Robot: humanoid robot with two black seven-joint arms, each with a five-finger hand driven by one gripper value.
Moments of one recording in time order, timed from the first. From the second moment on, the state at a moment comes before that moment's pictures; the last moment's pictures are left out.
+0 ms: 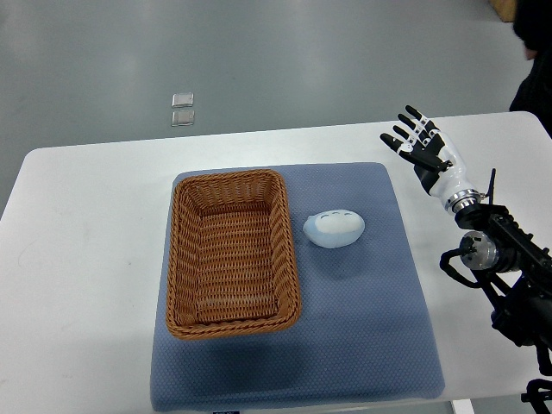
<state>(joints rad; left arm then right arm) -0.13 0.00 -0.12 -0.13 0.07 -0.04 0.03 0.45 -0.12 1.20 0.87 -0.68 0.07 0.27</state>
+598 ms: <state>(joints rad) -0.13 0.00 -0.13 -0.14 0.07 -0.04 0.03 0.45 -0.13 1.18 0.87 -0.69 0.08 0.27</state>
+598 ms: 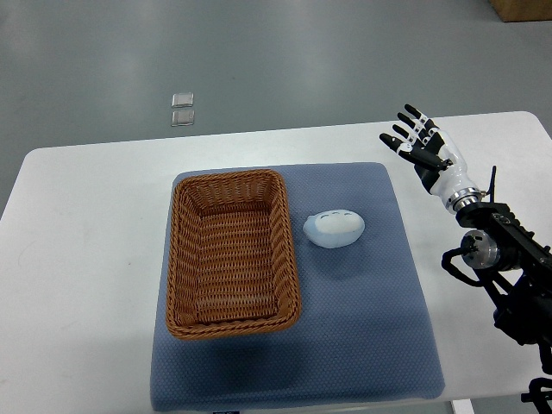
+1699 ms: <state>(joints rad) -0.13 0.00 -0.13 -0.14 0.07 -0.04 0.03 0.47 -0.25 1.04 0.89 -0.87 0.12 0.32</state>
